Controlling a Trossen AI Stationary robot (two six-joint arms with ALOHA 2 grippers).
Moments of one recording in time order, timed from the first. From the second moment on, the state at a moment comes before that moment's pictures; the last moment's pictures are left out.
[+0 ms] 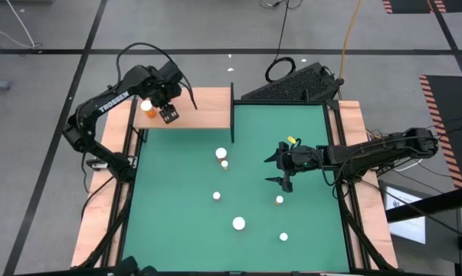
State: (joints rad) left arm 0.80 1.50 1.46 -1.32 -0.17 0.24; right arm 0.03 1.12 0.46 0.08 0.03 0.02
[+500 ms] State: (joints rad) left arm 0.80 1.50 1.46 -1.31 -0.16 0.23; right arm 0.03 1.12 0.46 0.08 0.03 0.01
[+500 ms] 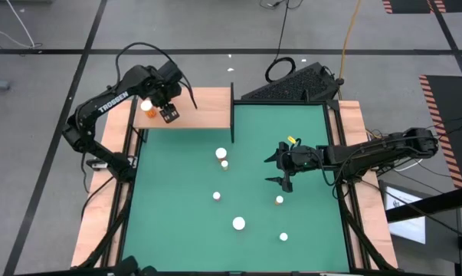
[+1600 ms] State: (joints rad) left arm 0.79 1.50 1.46 -1.33 -0.15 0.19; right arm 0.03 1.12 0.46 0.08 0.03 0.02
